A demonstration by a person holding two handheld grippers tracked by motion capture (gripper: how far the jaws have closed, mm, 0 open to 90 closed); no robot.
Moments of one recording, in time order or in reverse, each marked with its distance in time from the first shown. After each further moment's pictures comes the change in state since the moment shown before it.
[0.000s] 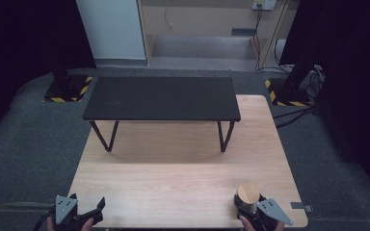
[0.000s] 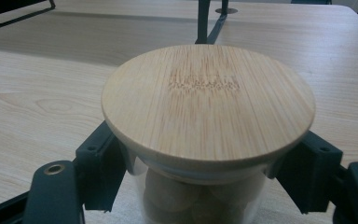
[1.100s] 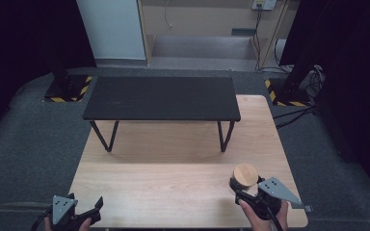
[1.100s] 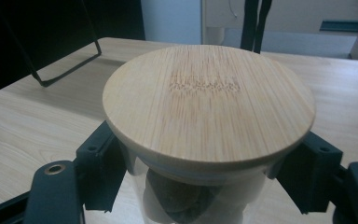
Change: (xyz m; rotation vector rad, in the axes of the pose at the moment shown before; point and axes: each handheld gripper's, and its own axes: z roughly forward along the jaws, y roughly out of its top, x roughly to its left) left arm 0.003 0.001 -0.003 -0.010 -0.001 -0.007; right arm 0.003 0.105 -0.013 -0.024 0.110 -0.005
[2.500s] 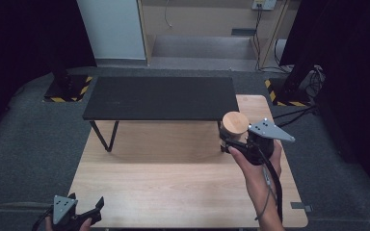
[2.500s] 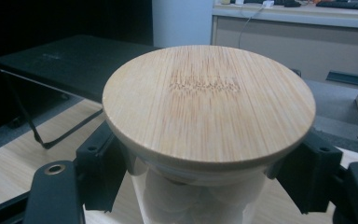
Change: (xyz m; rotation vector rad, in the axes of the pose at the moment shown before) left arm 0.002 -0.001 0.001 -0.002 -0.012 -0.004; right arm -0.005 0.126 0.051 -0.069 0.039 -0.082
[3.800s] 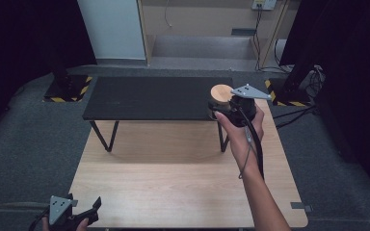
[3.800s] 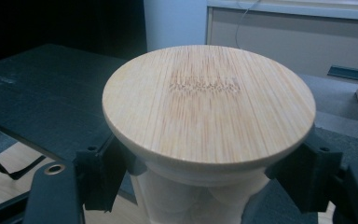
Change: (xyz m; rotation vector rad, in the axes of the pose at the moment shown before) left arm 0.007 -0.001 -0.003 -0.003 0.004 -0.010; right arm -0.016 0.050 0.085 0.059 -0.019 0.017
